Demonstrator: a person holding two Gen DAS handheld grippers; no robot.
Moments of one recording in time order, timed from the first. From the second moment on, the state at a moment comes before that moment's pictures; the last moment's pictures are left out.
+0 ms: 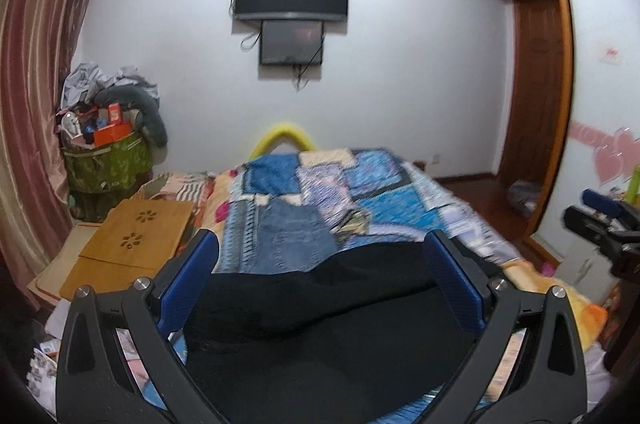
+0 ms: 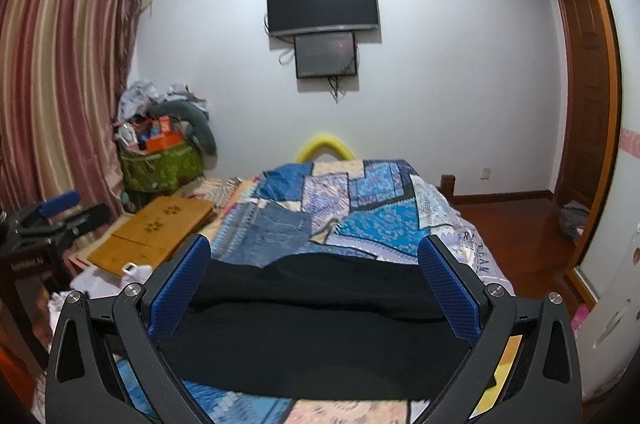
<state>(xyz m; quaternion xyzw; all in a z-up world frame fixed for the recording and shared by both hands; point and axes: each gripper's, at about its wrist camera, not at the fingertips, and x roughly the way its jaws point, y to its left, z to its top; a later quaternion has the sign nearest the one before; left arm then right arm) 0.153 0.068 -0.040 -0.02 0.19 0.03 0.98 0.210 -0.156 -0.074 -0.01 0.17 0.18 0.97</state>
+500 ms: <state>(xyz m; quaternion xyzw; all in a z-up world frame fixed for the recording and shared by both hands) 0.321 0.211 -0.185 -0.05 0.40 0.14 0.90 0.347 -0.166 -0.160 -0.05 0.33 0.15 0.93</state>
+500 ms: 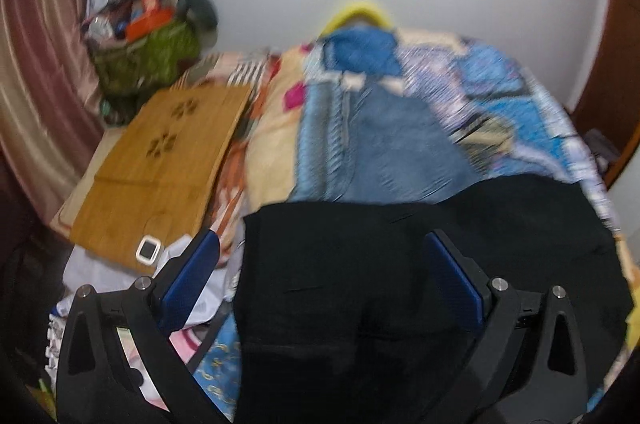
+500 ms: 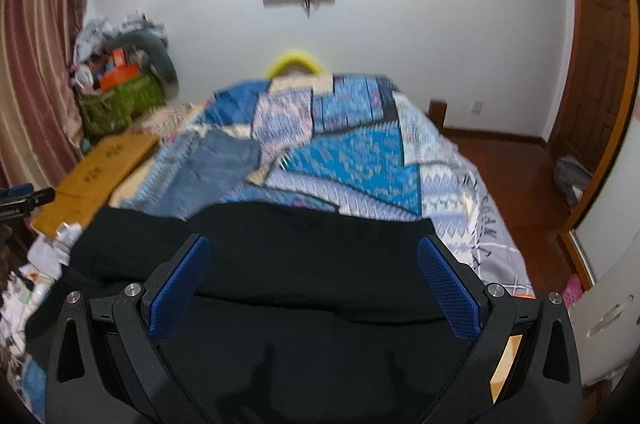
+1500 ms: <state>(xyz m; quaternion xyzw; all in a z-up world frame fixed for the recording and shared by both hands) 0.429 0.312 -0.322 -0.17 0.52 0.12 0.83 0.514 -0.095 -0.252 -0.11 0.46 0.25 0.84</state>
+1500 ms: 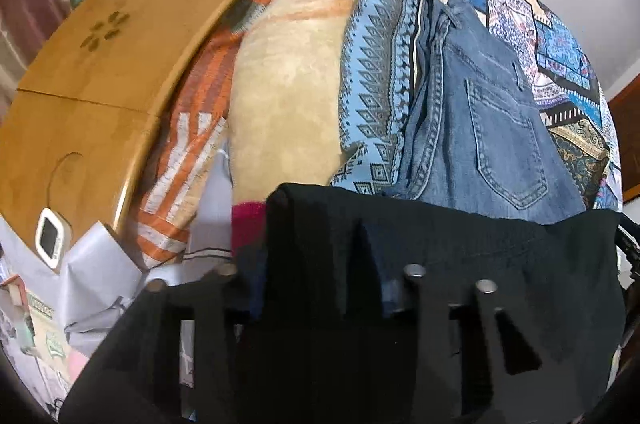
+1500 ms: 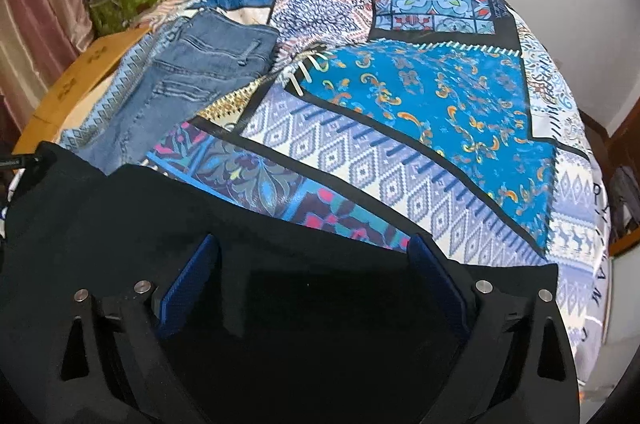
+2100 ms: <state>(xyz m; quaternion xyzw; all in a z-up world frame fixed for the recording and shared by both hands) 0.398 0.295 -0.236 -0.12 0.46 0.12 0.87 0.488 -0.110 -0.208 -0.08 0.41 0.26 0.87</state>
